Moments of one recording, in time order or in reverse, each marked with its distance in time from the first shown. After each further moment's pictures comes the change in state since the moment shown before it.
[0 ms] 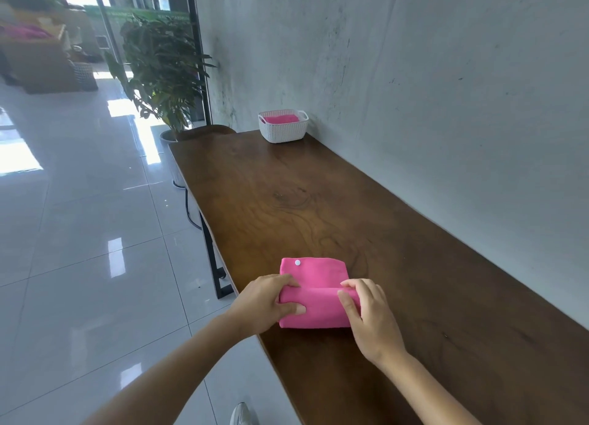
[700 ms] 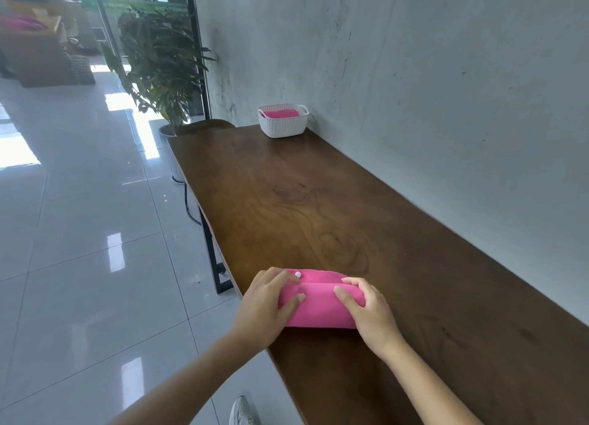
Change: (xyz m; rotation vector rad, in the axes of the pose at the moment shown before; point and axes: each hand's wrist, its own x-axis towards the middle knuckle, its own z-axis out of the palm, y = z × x) left_hand -0.019 0.007 0.027 -0.027 0.395 0.074; right_hand 0.004 -0.009 -0.003 0.295 -0.157 0.291
